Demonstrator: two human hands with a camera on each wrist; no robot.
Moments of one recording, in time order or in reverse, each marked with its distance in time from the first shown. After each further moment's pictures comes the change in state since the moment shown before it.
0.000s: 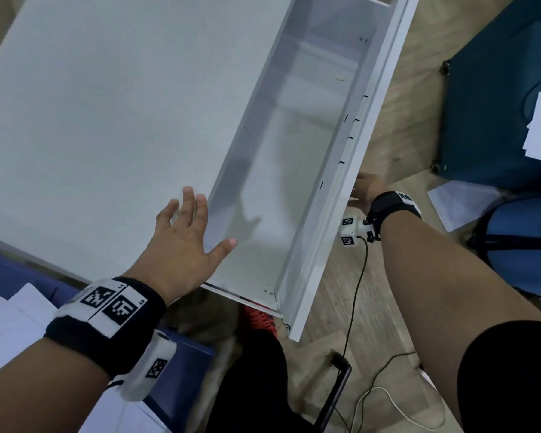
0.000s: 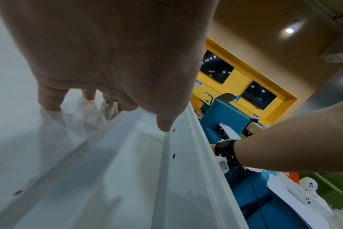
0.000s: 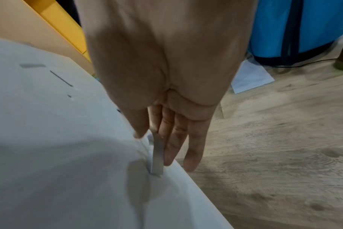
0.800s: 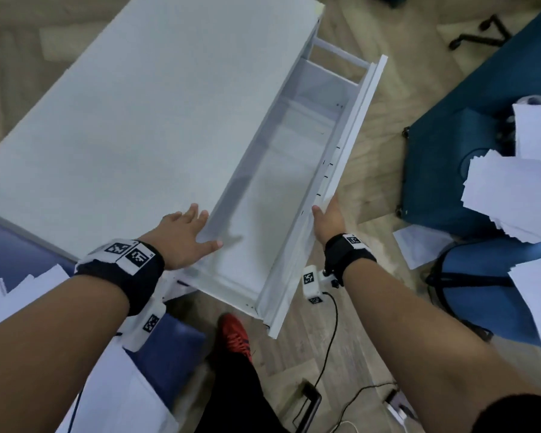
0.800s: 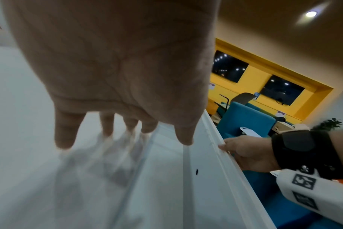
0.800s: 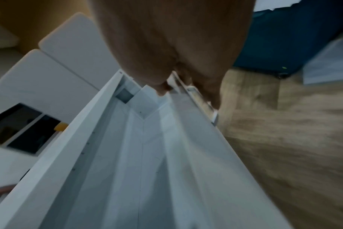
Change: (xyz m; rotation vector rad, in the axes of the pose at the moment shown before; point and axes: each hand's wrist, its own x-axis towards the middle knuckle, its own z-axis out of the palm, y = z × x) left_hand 0.000 -0.026 -0.022 -0.038 -0.066 0.084; right_hand -0.122 -0.008 0.041 -0.450 0.210 -0.385
